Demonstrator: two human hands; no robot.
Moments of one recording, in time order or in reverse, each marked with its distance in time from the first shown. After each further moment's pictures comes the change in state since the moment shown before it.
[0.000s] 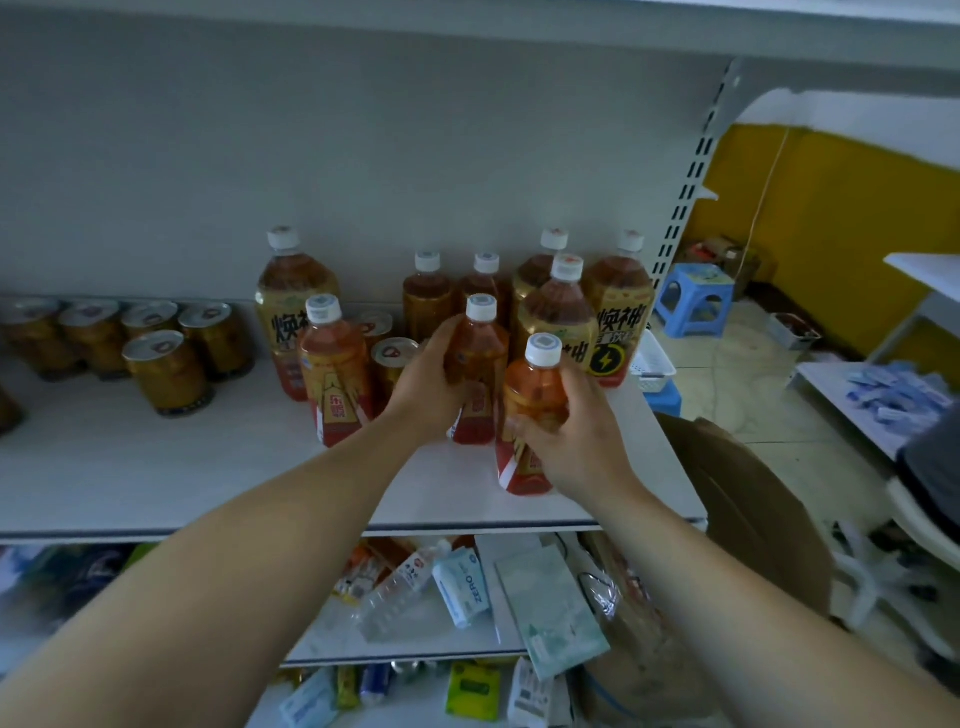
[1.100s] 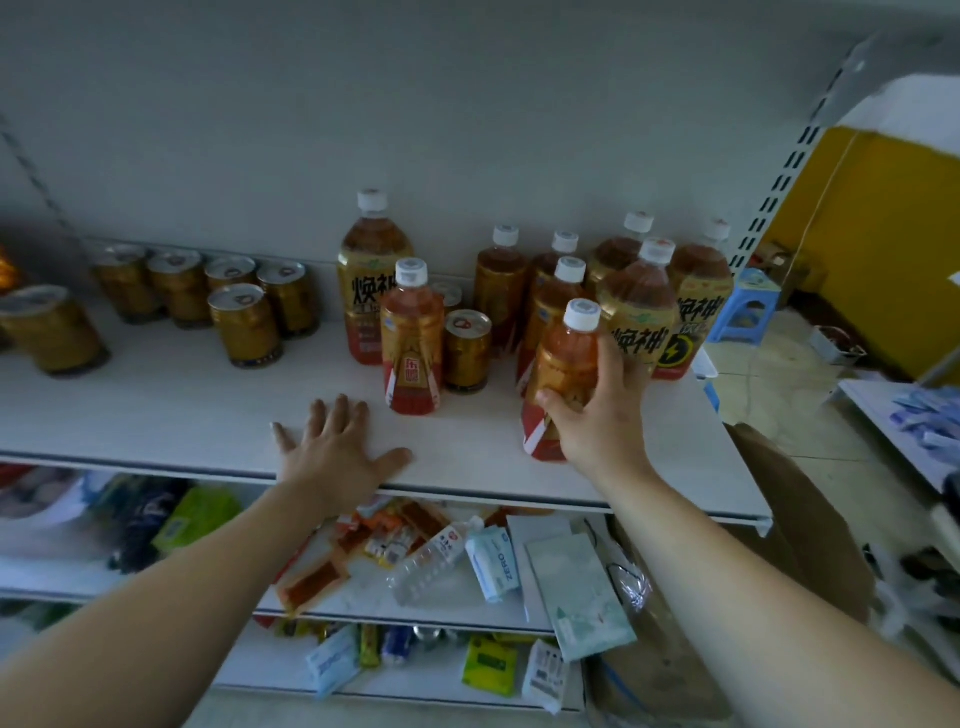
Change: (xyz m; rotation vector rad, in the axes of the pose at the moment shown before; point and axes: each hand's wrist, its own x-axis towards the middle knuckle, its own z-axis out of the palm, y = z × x) left_hand -0.098 -0.126 -0.085 0.829 -0.181 -0.379; right_hand -0.005 -0.025 0.050 -0.017 0.077 0.075
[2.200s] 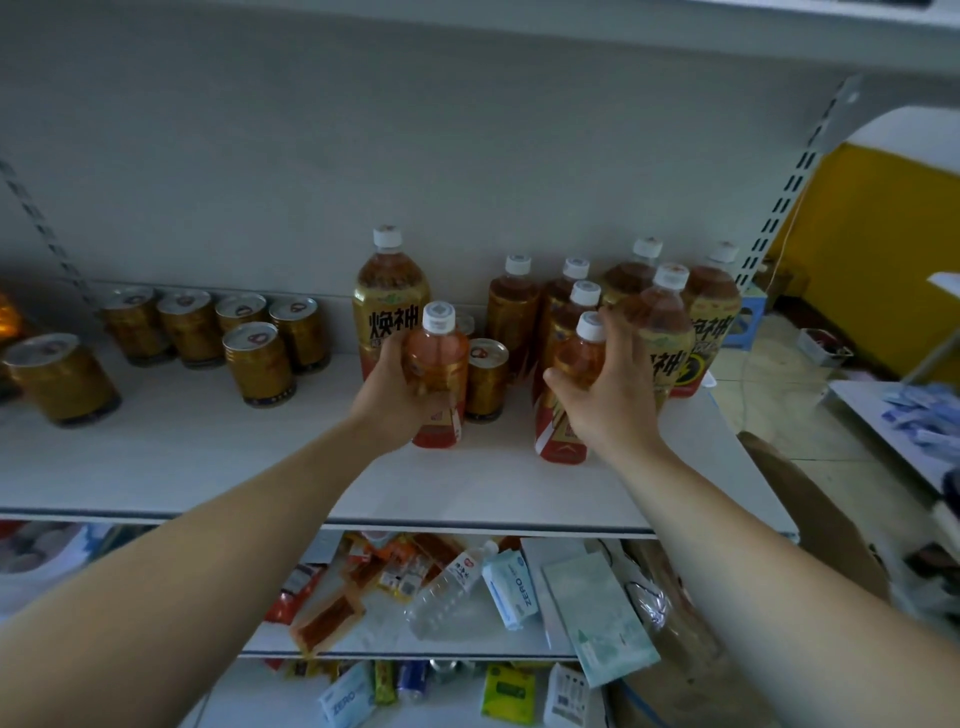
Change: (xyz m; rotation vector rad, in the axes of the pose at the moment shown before) left_hand 0.048 0.035 -0.070 -0.967 0.128 0.212; right_hand 0.035 -0.033 0.009 -0.160 0.091 -0.099
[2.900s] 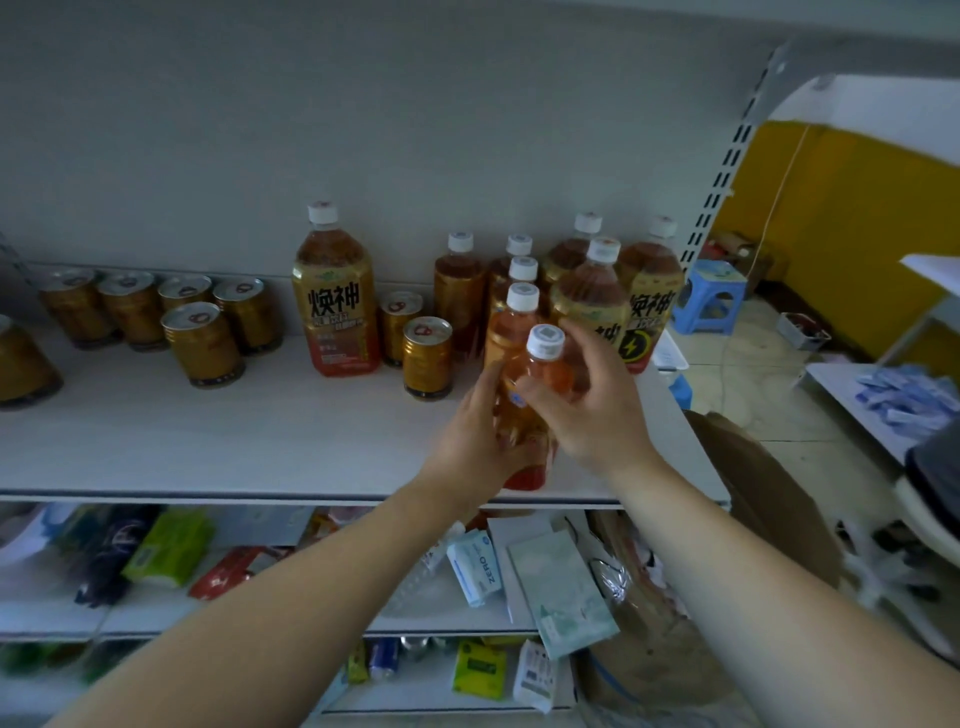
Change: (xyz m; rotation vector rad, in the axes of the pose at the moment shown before) left_hand -0.075 0.044 0.129 0.038 -0.114 0.214; right_hand -0.032 0.033 -0.049 0.271 -0.125 -0.025
